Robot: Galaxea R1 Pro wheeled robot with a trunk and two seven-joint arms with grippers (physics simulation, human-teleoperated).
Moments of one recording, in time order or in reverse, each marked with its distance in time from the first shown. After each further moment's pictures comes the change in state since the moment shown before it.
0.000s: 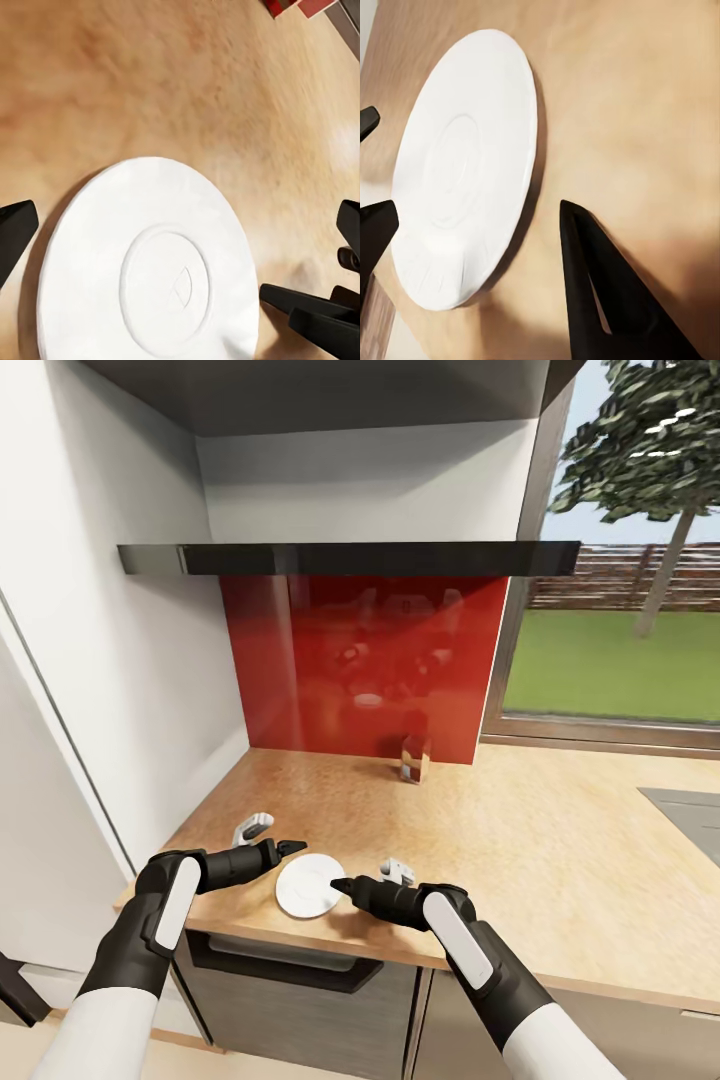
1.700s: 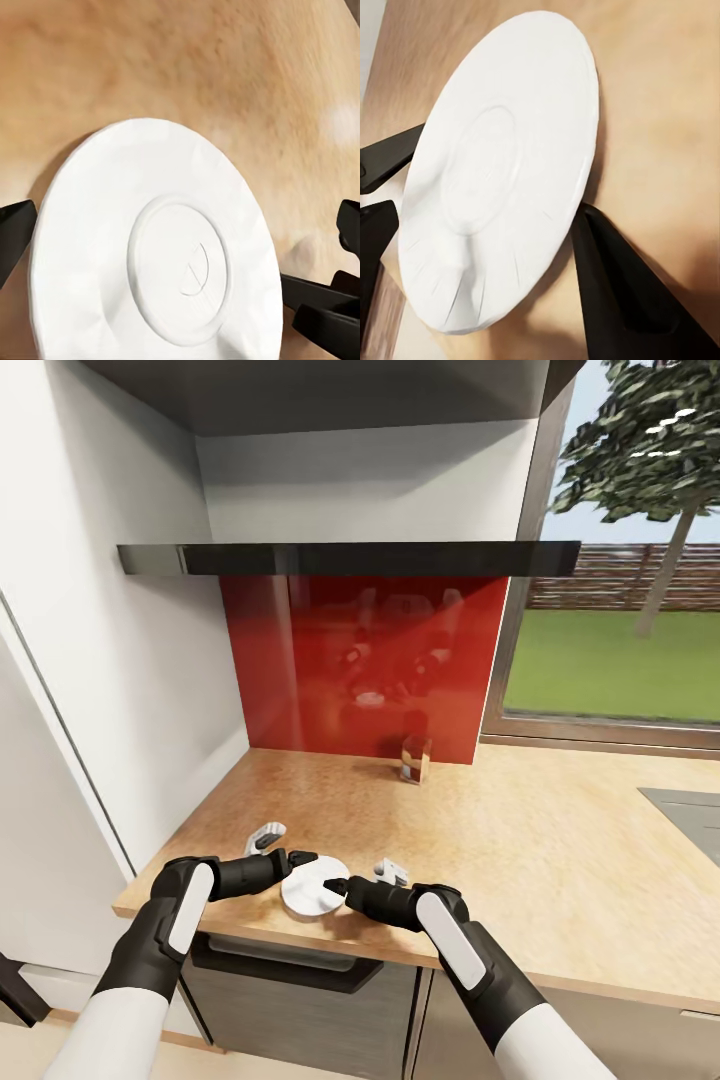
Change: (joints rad) left arm 0.000 -0.021 -0.027 0.060 0.000 0.000 0.000; right arm 0.000 0.026 -0.002 0.009 0.003 -0.002 -0.001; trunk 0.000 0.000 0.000
